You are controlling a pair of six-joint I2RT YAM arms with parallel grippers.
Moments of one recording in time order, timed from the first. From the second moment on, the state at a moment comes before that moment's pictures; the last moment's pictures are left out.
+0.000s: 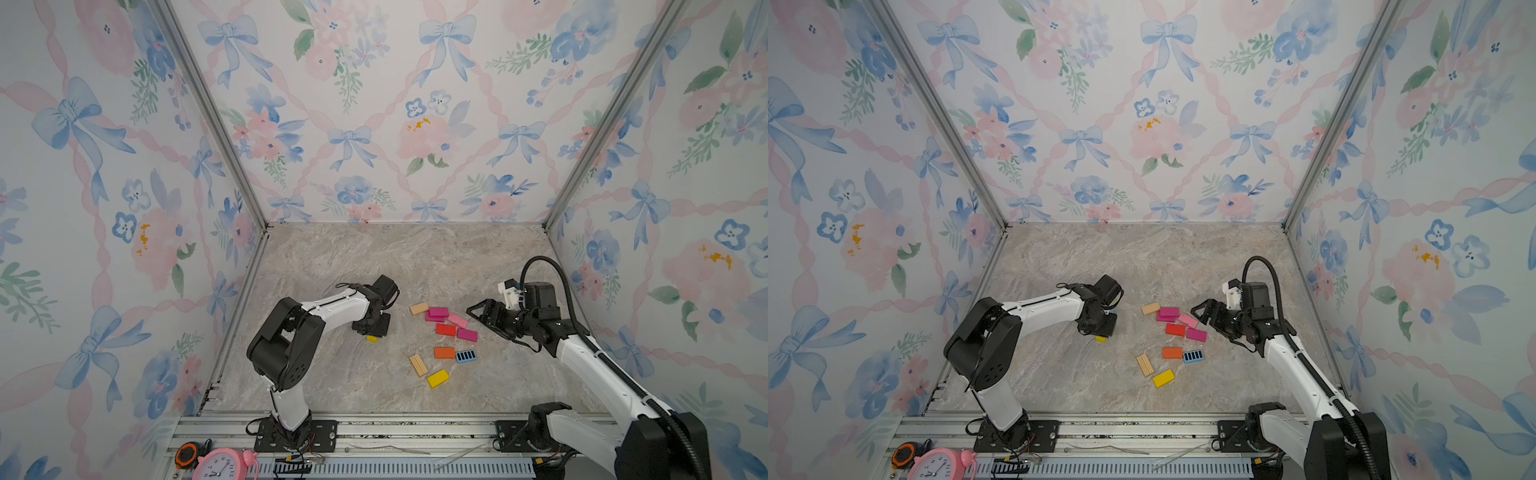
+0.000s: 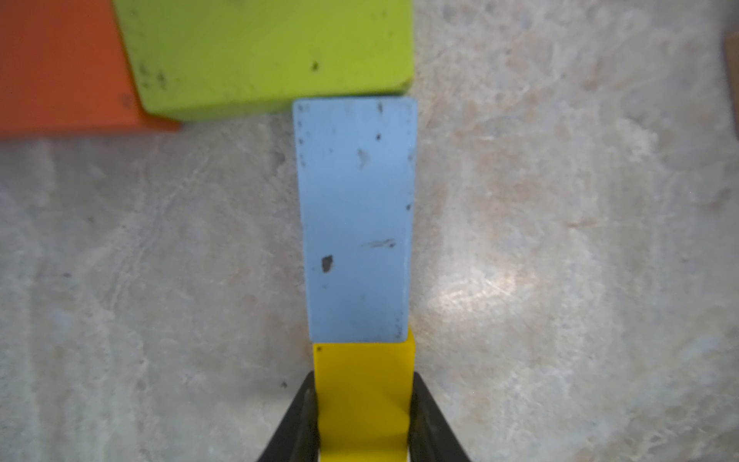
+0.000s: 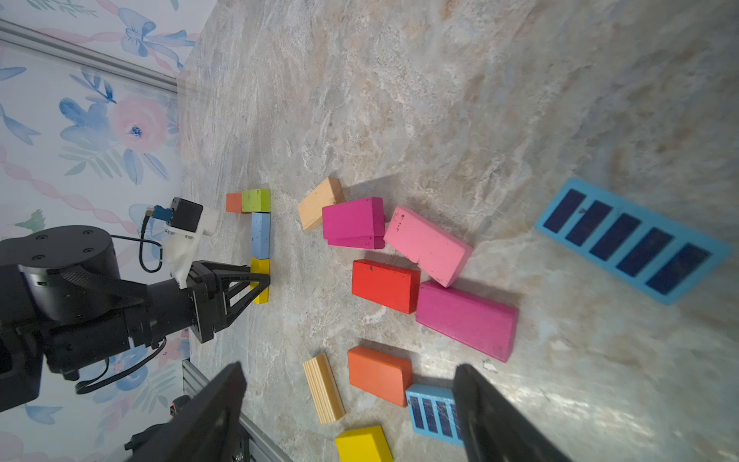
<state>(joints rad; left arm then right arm) -0.61 1.78 1.08 -0.70 -0.08 -0.40 0.15 1.08 0.65 -0.42 -0.55 0.60</state>
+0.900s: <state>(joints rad) -0.79 1.45 1.12 -0.69 -0.05 -0.33 0.23 1.08 0.69 -0.47 -0.49 0.58</state>
